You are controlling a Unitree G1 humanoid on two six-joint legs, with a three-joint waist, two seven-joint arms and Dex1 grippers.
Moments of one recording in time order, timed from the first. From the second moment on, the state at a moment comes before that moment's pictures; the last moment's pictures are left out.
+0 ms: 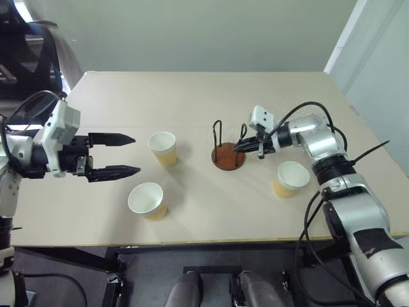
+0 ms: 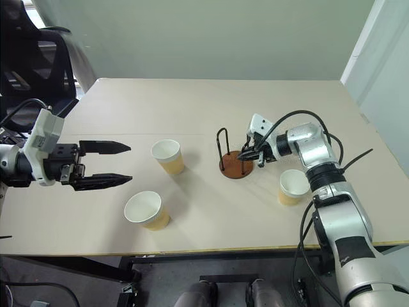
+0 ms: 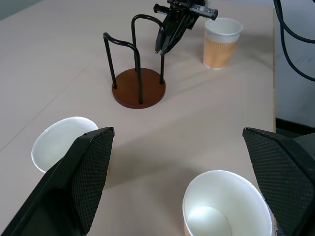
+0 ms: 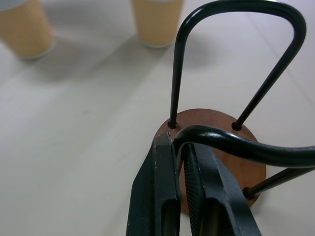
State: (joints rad) left arm -0.46 1.08 0.26 0.09 -0.60 0.48 -1.46; right arm -1.12 -0.43 0.22 0.79 -0.03 0.18 1.39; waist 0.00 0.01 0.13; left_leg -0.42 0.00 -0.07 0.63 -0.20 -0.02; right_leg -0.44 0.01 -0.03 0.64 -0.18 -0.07
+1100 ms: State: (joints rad) left arm -0.46 1.09 0.26 0.10 -0.59 0.49 -1.50; right arm -1.02 -0.47 0.26 0.52 0.02 0.33 1.58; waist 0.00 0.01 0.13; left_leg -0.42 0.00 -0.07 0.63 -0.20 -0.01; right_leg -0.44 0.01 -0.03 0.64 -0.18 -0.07
